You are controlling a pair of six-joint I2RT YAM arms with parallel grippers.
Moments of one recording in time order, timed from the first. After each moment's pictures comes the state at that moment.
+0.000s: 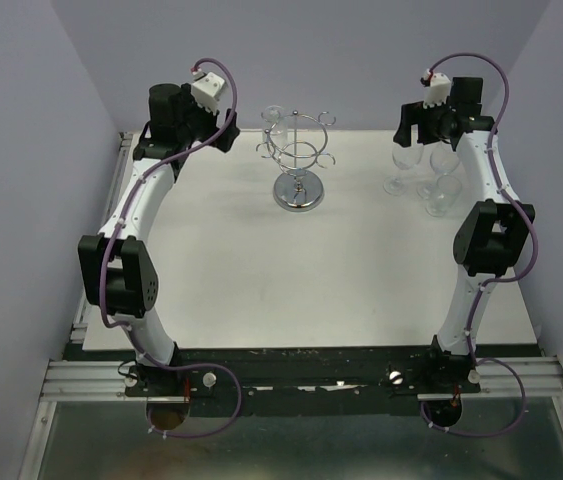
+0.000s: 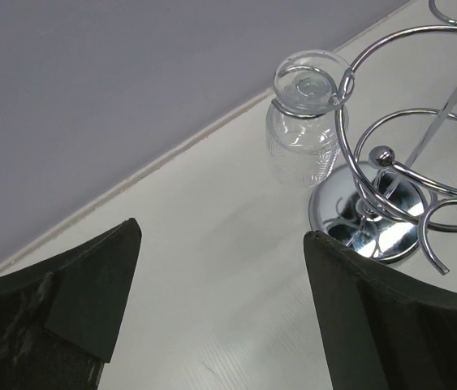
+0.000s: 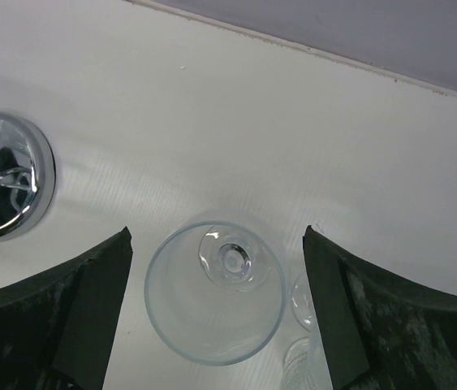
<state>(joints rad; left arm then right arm) -0.11 1.75 1.64 -0.17 0.43 0.23 -0.07 2.11 2.06 -0.59 -0.38 -0.22</state>
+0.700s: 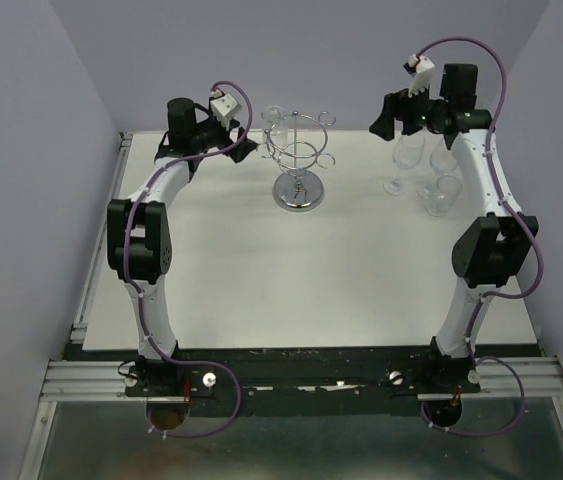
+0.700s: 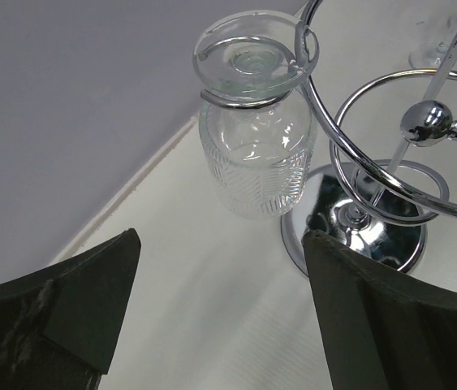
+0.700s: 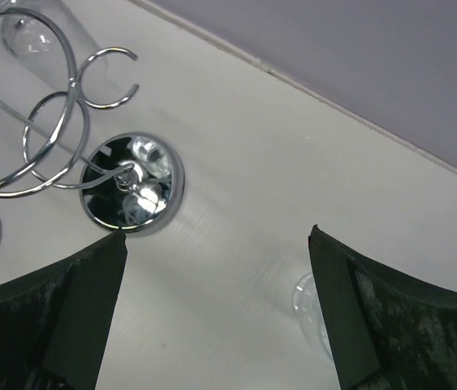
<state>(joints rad) -0.08 2.05 1.68 0.15 0.79 0.29 0.01 1.99 2.06 -0.59 -0.59 -0.21</state>
